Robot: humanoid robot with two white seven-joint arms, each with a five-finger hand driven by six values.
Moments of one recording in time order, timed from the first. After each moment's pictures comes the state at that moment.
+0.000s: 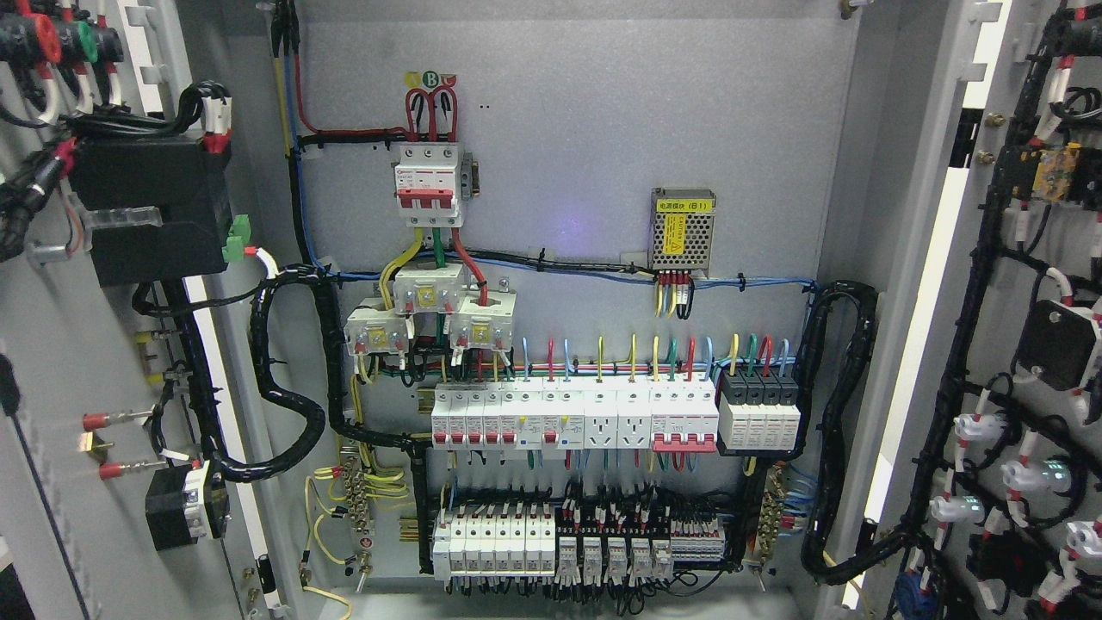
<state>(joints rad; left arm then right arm) 0.00 -0.04 0.18 -0.03 -0.19 -0.25 -0.28 -0.51 0.12 0.73 -1.59 -0.66 0.19 0.72</state>
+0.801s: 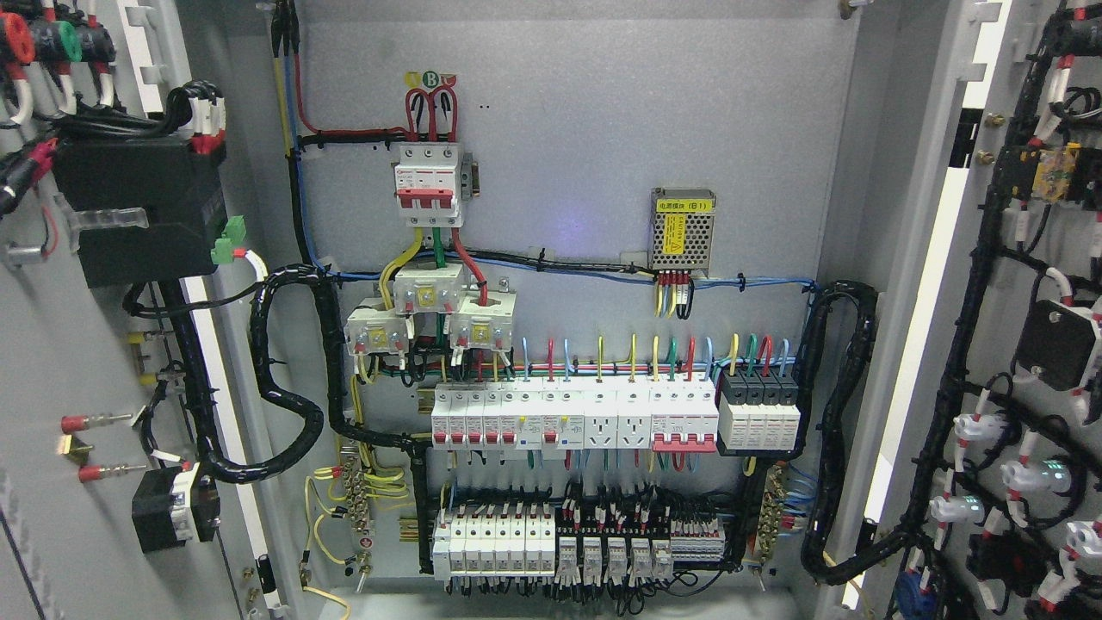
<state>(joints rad) 0.00 -0.04 0.18 -0.01 -0.19 -0.26 -0.28 -0.51 0.13 0.75 -1.58 -0.66 0.20 0.72</state>
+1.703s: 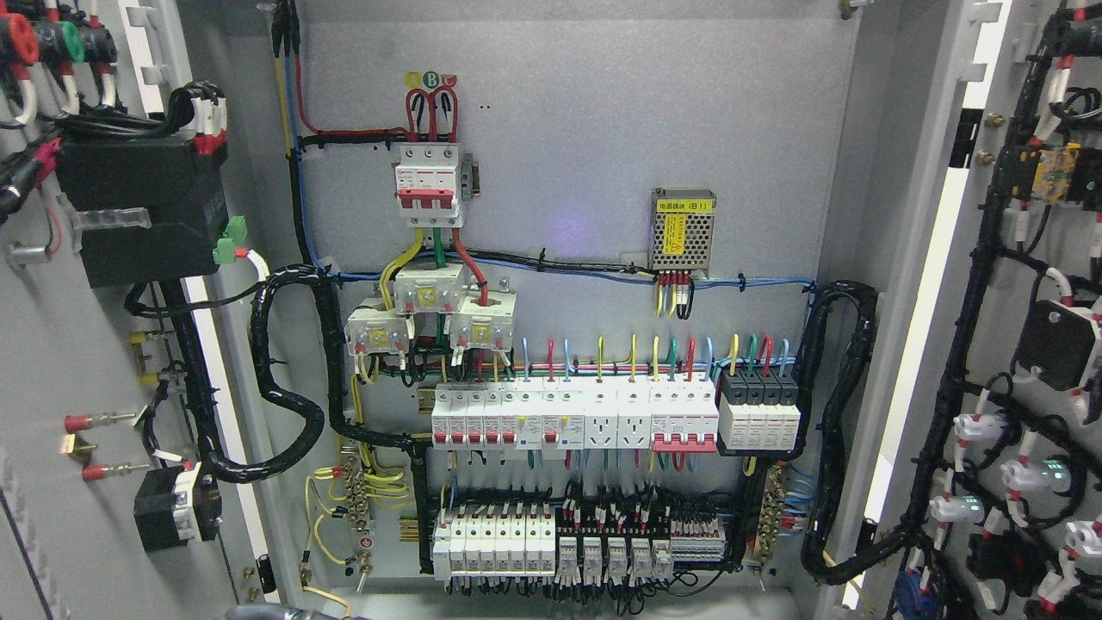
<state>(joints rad) 0.20 -0.04 0.15 -0.35 -0.17 -0.28 -0.28 -0.50 0.12 0.61 -1.52 -0.66 0.18 0.59</state>
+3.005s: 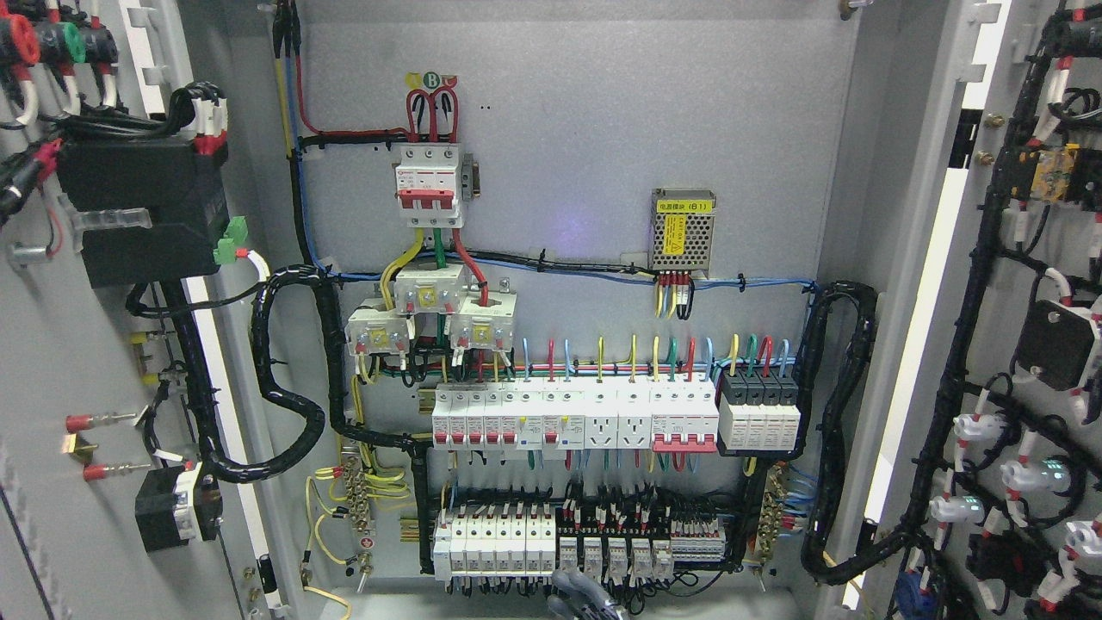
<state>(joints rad) 0.64 0.11 -0.12 -1.59 0.06 -0.38 -0.28 -0.06 -0.09 0.37 -1.71 -0.66 -0.23 0.42</state>
